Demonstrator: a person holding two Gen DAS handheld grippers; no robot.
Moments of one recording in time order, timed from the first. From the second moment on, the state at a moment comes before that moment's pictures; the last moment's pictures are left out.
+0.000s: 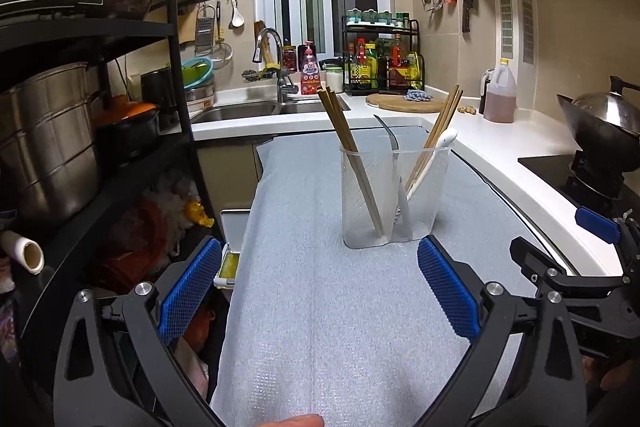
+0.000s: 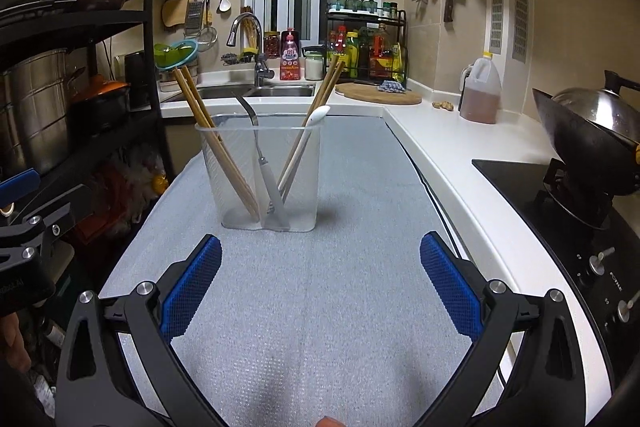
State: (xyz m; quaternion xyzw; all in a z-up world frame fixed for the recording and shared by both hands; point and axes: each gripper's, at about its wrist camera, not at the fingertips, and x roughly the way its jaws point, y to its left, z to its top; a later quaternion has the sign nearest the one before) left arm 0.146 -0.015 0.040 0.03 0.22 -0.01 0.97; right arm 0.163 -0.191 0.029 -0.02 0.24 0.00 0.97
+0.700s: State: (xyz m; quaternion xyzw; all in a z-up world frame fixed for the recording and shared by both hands) left arm 0.134 -0.016 0.047 0.02 0.22 -0.01 0.98; right arm 0.155 -0.190 0.030 -0.01 0.25 0.00 0.97
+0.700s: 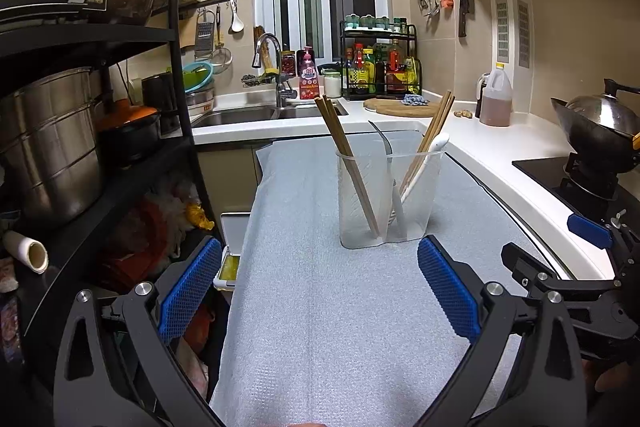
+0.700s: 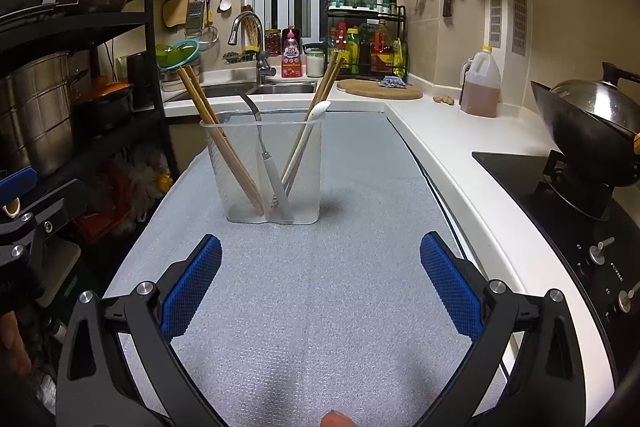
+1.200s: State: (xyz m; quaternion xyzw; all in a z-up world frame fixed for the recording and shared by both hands) left arm 0.133 -0.014 0.049 0.02 0.22 -0.01 0.98; right arm 0.154 -0.192 0.031 -0.01 0.25 0.01 0.97
